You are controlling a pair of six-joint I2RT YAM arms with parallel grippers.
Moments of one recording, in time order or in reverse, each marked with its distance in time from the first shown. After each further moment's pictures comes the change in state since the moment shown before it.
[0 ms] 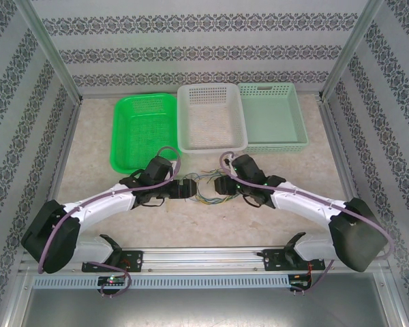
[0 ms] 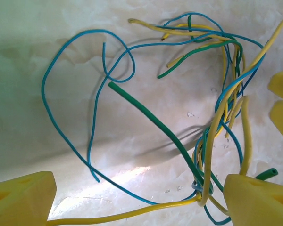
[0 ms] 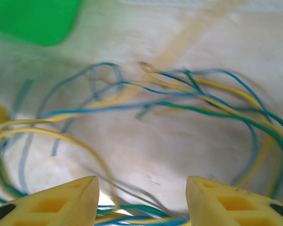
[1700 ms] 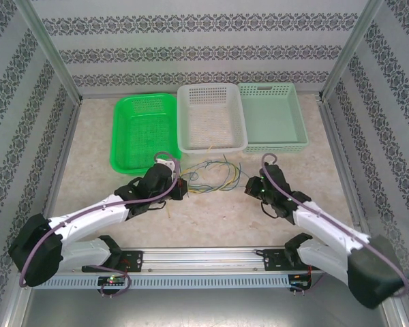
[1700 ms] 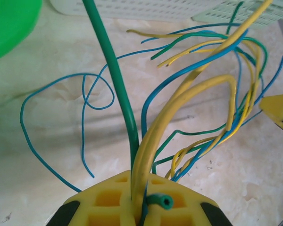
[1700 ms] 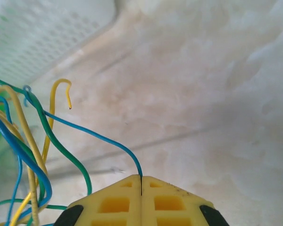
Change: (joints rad) left arm -0.112 -0.150 -0.057 0.082 -0.224 -0.035; right arm -0.201 -0.331 -0.233 -0.001 0.106 0.379
